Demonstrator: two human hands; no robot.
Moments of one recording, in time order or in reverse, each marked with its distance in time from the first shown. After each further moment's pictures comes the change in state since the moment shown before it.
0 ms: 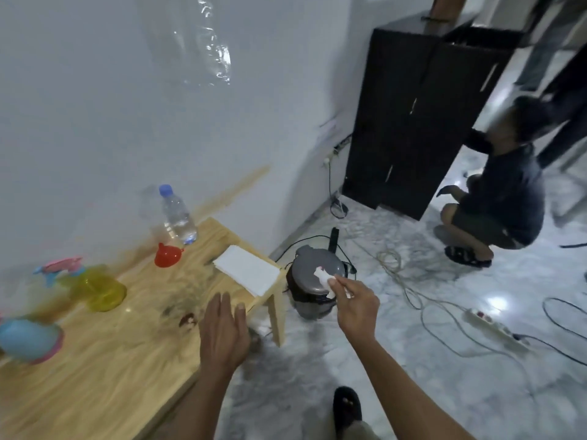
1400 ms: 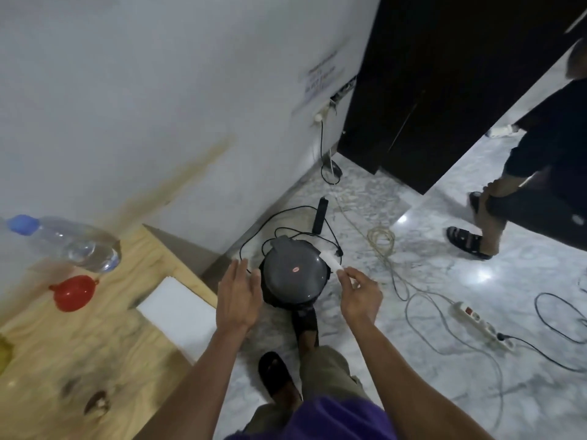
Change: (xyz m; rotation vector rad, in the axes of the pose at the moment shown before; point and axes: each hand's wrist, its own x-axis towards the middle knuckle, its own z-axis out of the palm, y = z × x) left_hand 0.252 0.154 0.143 -0.089 -0.204 -0.029; right_hand 0.294 0.080 0.041 -0.201 0.036 0.348
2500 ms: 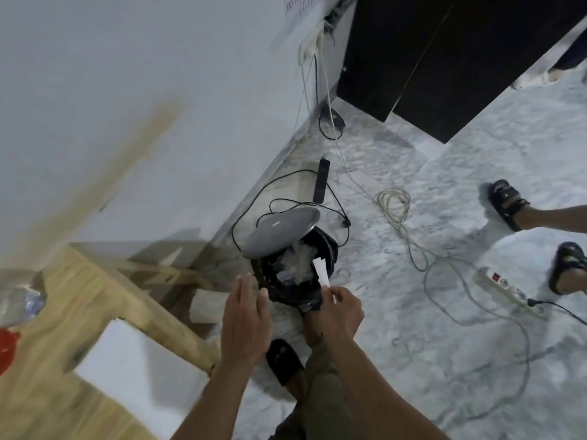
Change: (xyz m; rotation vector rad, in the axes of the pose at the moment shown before) left_hand 0.070 -0.021 0.101 0.008 -0.175 -0.114; right_hand 0.062 0.082 0.117 -0.144 -0.035 0.390
